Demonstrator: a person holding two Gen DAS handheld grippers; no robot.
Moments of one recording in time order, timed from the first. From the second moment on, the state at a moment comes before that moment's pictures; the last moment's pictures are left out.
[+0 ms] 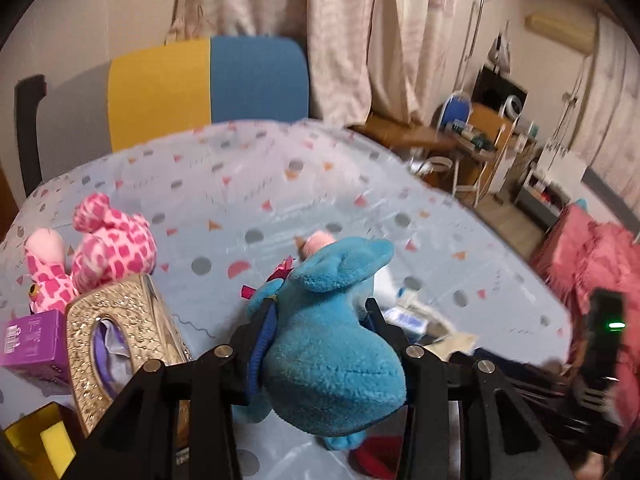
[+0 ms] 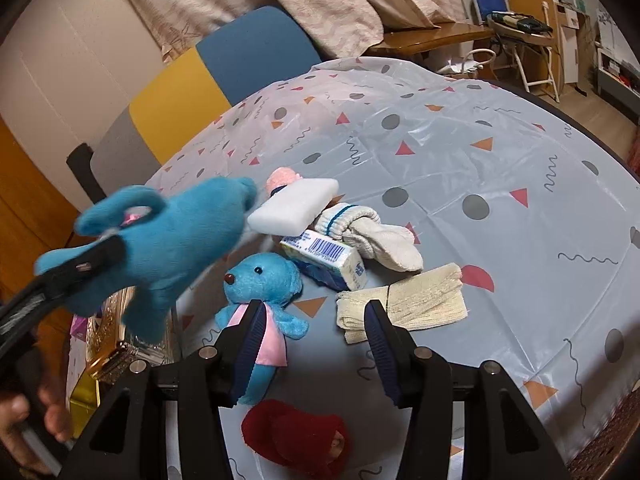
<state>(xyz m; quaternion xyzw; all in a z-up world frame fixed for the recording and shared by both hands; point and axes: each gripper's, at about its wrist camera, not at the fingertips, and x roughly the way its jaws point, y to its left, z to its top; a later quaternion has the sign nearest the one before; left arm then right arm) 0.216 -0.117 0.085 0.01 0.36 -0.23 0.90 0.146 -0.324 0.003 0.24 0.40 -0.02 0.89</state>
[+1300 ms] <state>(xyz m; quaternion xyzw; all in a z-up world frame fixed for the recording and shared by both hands) 0.074 0.105 0.139 -0.12 0.30 -0.13 0.94 0.323 -0.313 -0.034 0.21 0.53 -0.07 0.82</state>
